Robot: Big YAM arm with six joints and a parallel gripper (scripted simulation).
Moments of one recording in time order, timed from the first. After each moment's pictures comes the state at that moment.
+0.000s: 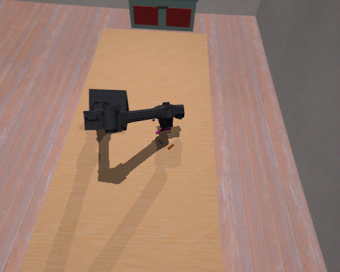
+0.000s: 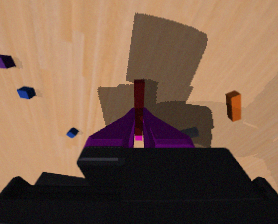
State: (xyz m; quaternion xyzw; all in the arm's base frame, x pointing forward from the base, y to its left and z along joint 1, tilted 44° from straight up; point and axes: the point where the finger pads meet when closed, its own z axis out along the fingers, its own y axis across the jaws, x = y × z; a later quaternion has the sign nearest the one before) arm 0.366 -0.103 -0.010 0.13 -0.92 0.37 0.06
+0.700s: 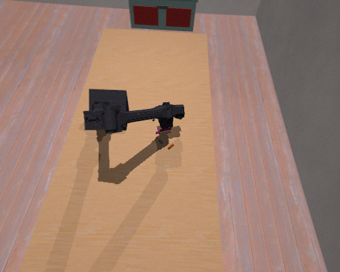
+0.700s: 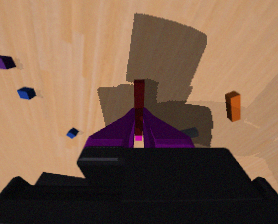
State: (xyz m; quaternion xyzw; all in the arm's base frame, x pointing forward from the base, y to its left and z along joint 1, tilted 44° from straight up) arm 0.367 -0.103 -0.010 0.13 -0.92 0.37 0.06
